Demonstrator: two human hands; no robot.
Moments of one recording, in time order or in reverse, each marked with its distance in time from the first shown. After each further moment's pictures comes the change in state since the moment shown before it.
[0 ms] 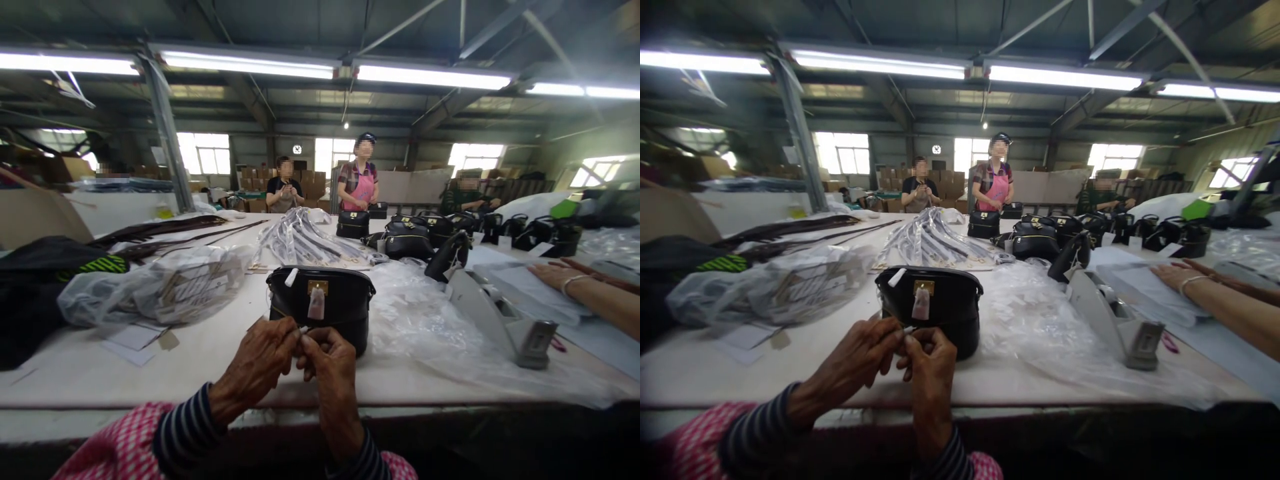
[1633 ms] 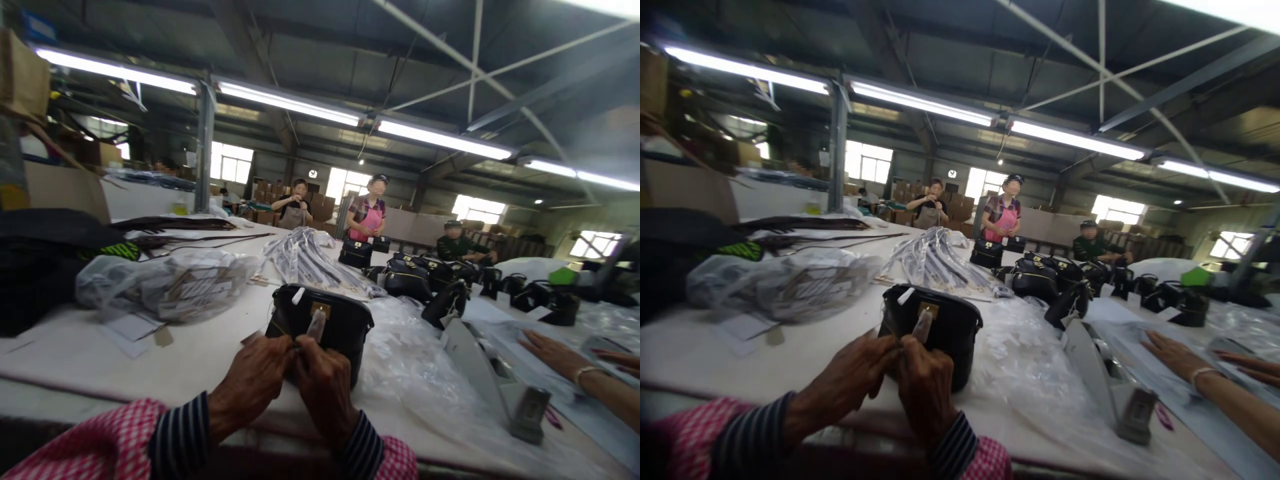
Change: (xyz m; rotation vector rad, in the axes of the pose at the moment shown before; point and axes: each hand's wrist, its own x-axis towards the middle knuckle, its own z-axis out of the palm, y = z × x) left_hand -0.005 0.002 0.008 -0.264 0.115 -0.166; right_hand 0.022 -0.023 -0.022 -1.242 -0.264 -1.097
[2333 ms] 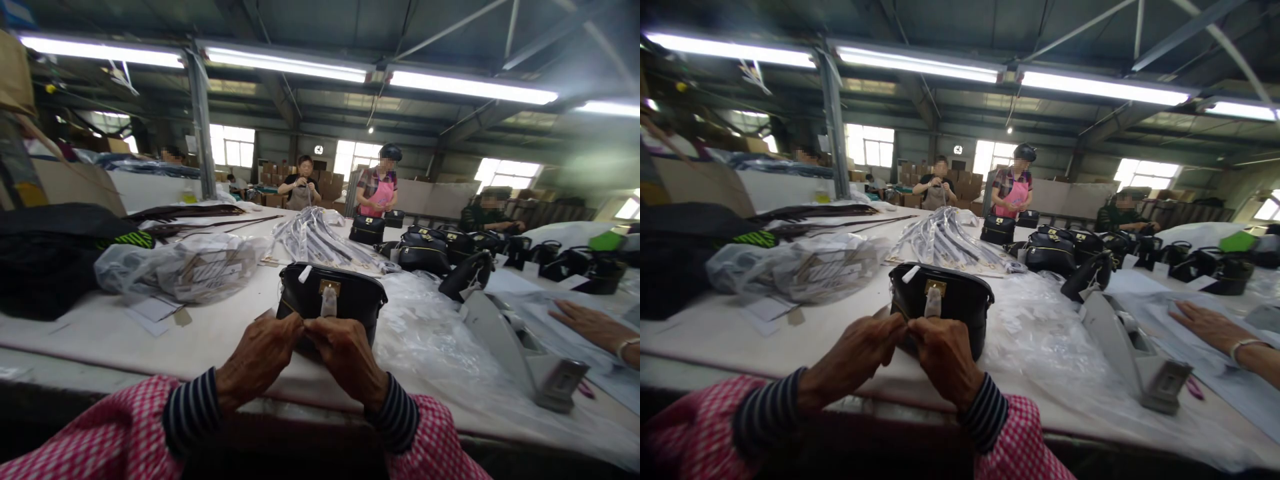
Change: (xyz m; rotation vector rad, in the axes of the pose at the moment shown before) left_hand -0.002 -0.008 -0.004 0.225 -0.025 0.088; right_hand 0.017 0.007 -0.028 0.206 -0.294 0.049
